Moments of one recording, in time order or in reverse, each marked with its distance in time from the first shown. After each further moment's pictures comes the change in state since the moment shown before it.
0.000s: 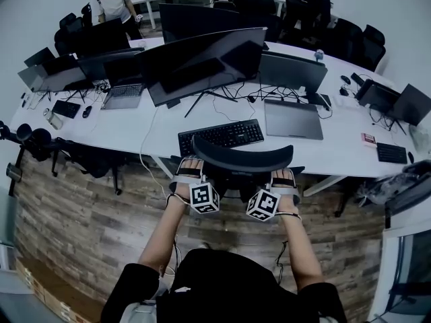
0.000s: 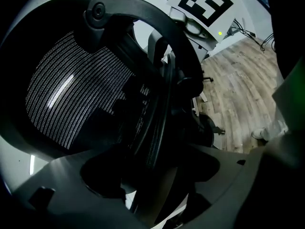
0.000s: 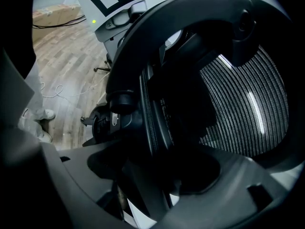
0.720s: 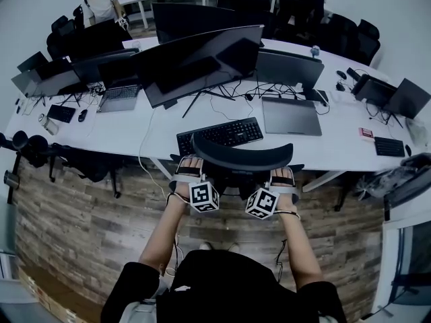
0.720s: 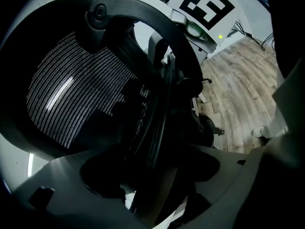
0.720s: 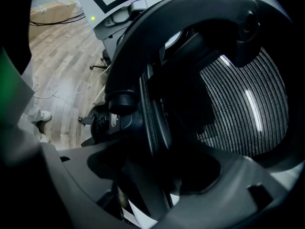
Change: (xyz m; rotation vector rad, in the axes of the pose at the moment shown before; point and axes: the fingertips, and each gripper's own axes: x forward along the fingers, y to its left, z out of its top) left arm 0.006 0.006 -0.010 0.013 -0.039 -0.007; right arm 0.009 0.000 0.008 0.018 0.042 -0.031
